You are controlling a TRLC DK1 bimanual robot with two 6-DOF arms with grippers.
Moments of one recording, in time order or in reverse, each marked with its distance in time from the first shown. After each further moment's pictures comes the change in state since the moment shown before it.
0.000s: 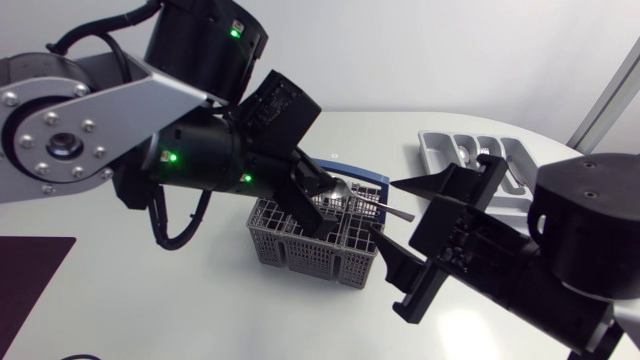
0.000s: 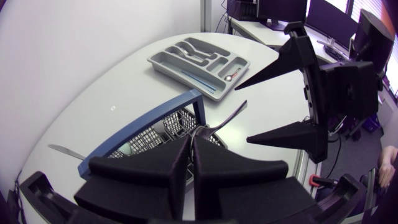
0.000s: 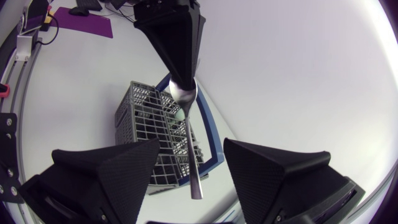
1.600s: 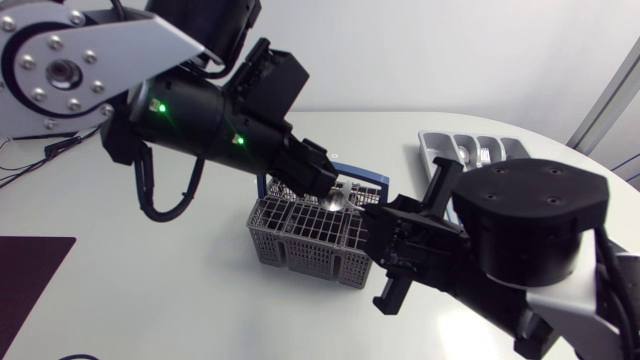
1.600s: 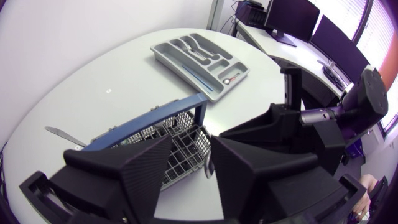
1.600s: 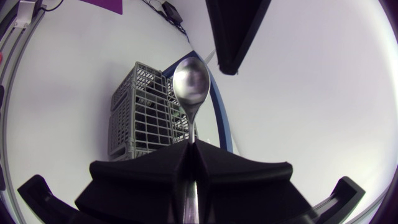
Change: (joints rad) left arm 0.070 0.050 0.141 -0.152 0.092 -0.118; right arm 0.017 0.161 0.015 0.078 0.056 -0.119
